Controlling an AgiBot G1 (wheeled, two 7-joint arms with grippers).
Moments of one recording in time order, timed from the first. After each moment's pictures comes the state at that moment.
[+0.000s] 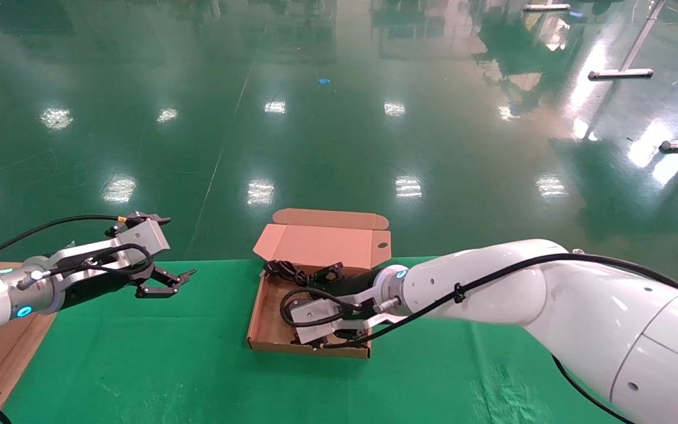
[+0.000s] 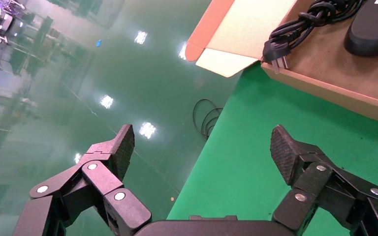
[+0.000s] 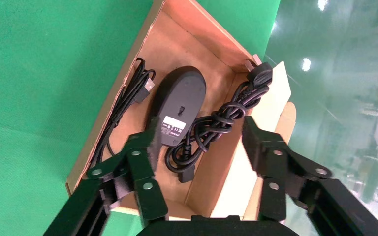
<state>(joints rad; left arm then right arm) -1.45 0.77 1.05 -0.81 1.08 0.56 0.24 1.68 -1.35 -1.48 0.75 -1.42 -0.64 -0.18</state>
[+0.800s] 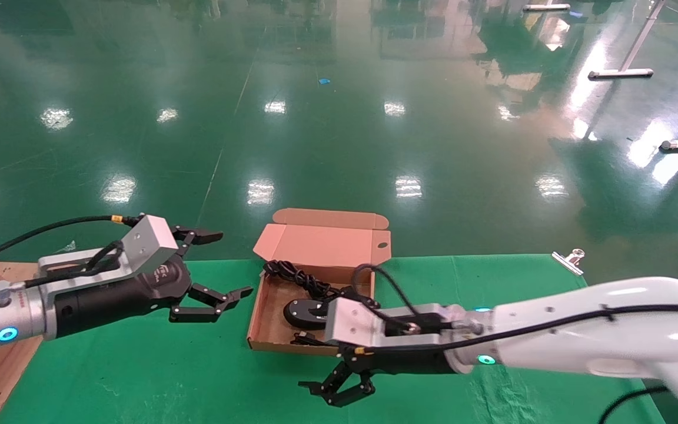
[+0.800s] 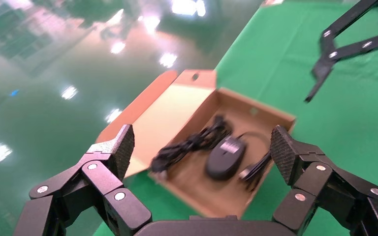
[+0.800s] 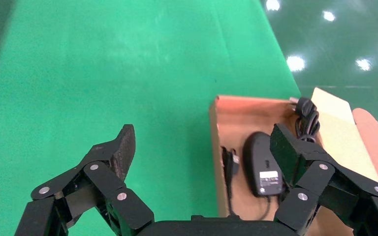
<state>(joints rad) -1.31 0.71 0.77 -0.99 0.95 0.90 0.09 1.45 -1.08 -1.03 0.95 -1.17 -0.96 -0.05</state>
